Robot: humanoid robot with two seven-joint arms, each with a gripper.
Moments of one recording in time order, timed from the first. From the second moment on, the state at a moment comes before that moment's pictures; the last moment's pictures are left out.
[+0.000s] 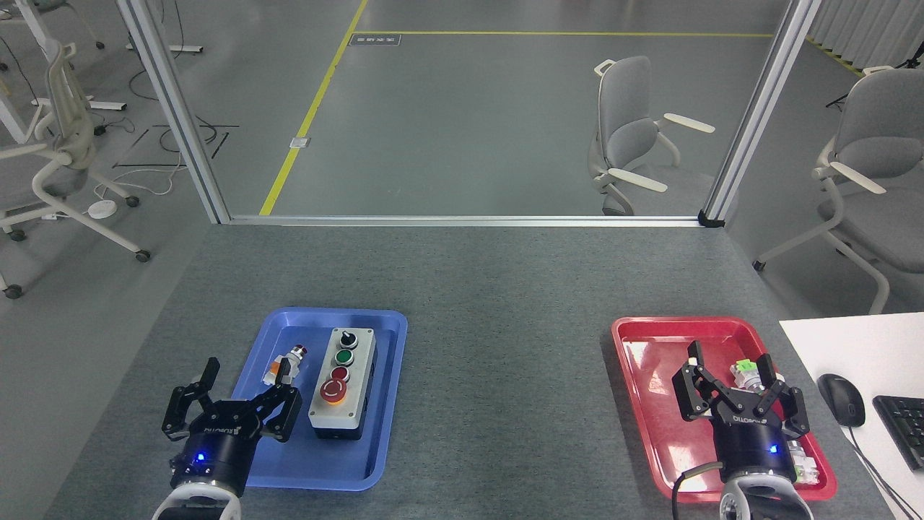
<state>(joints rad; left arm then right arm) -0.02 0.08 0.08 -1.60 -1.44 -0.06 0.03 -0.05 -0.09 -0.13 -1.52 1.26 -0.01 -0.08</state>
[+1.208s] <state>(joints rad) 0.01 -0.05 -0.20 -1.49 -1.57 0.27 0.08 -0.06 -0.09 -0.13 -1.52 1.26 -0.01 -0.07</state>
